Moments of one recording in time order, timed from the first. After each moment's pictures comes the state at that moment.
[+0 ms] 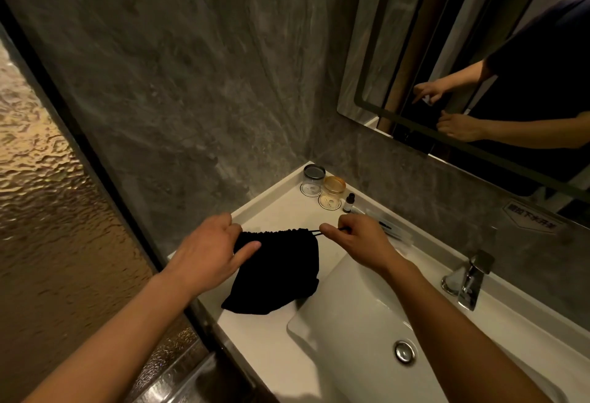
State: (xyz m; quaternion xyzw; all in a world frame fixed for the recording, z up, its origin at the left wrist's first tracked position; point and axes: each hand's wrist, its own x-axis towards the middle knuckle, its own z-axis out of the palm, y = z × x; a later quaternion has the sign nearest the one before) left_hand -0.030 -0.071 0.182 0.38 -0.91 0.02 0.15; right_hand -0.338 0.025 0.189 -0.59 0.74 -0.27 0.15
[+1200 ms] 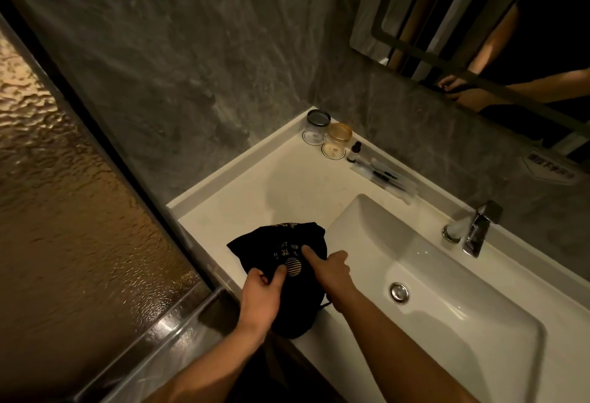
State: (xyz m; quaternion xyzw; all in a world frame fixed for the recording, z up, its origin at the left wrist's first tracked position) left_hand -0.075 0.073 0.047 0.61 -0.45 -0.60 0.26; right_hand -0.229 0.085 0.055 -0.14 0.82 -0.29 0.46
